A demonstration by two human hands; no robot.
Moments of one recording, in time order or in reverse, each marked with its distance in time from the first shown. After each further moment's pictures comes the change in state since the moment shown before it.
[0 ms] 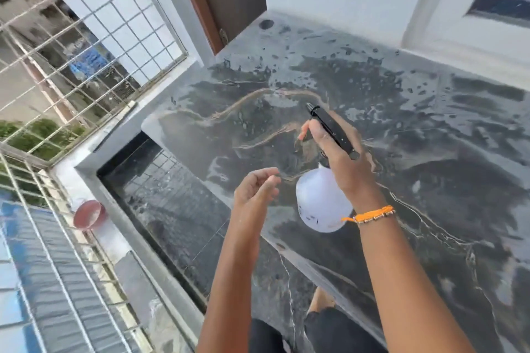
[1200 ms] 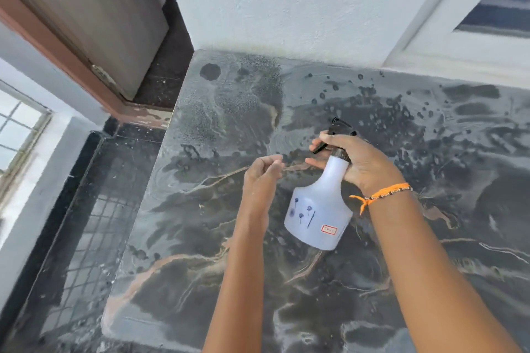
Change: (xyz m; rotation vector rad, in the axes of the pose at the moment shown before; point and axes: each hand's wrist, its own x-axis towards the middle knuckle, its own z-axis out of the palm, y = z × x) left_hand 0.357 0.069 -0.016 0.132 -0.533 -0.221; right_hand 0.254 0.063 0.059 0.610 0.584 0.657
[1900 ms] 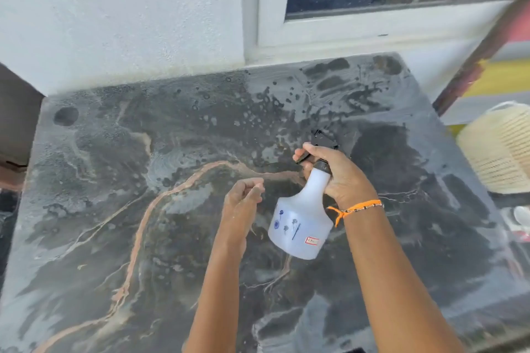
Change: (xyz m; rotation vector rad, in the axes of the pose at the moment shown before) left_hand -0.041 -0.043 0.146 0.297 -0.258 -0.006; right_hand -0.069 -0.012 -0.180 0.335 0.234 -0.144
